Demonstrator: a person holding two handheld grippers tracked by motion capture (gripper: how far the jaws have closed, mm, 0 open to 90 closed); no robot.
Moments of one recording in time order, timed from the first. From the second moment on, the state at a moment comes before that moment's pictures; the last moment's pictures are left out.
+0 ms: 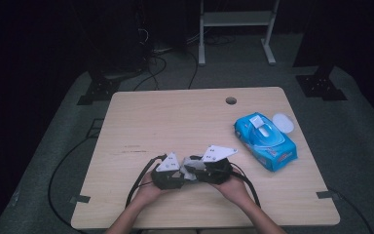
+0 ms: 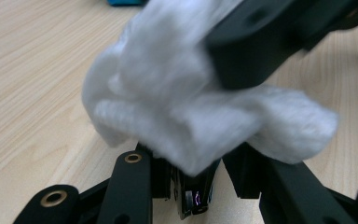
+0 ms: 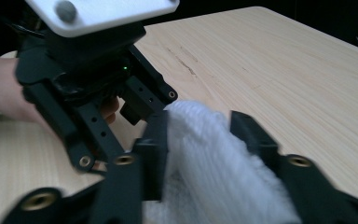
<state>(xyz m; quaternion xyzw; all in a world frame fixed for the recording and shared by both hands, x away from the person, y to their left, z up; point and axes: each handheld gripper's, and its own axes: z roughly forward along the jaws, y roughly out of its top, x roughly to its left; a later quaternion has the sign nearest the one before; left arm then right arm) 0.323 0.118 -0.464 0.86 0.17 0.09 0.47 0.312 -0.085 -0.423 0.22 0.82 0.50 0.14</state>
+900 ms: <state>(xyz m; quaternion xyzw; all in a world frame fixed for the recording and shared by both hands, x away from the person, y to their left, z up) 0.324 0.124 -0.460 0.86 0.18 0.10 0.47 0.316 -0.107 -0.418 0.24 0.84 0.45 0.18</state>
